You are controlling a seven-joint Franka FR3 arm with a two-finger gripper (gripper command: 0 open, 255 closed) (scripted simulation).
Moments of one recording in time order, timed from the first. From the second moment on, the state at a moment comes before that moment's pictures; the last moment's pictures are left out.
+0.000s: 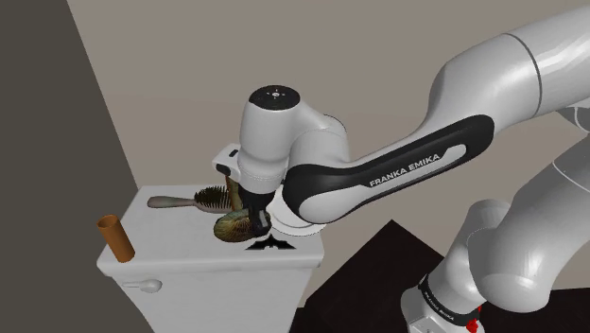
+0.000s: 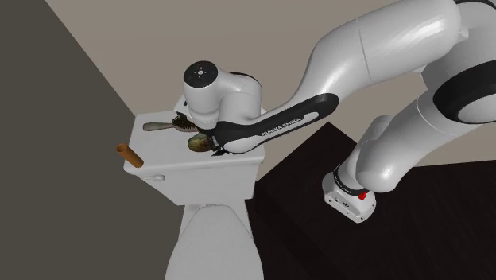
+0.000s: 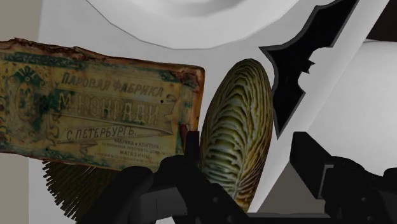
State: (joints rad) arm 0.34 -0.10 0.38 -2.28 -0.13 2.31 -0.49
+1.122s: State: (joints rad) arm 0.34 -0.15 0.37 -2.24 -0.10 2.22 -0.52
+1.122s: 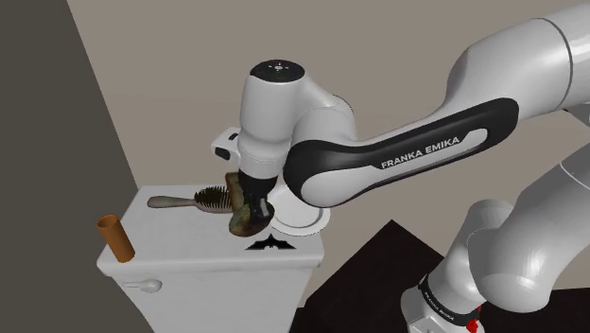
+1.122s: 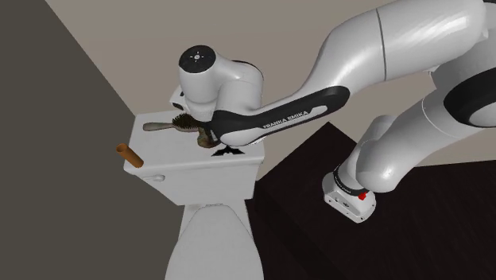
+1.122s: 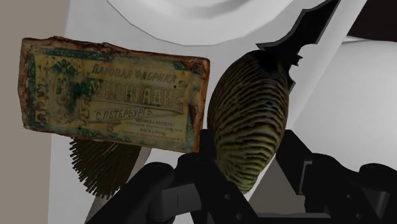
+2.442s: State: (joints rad) arm 0.29 -0.43 0.19 -2.36 -0.02 2.08 -0.81
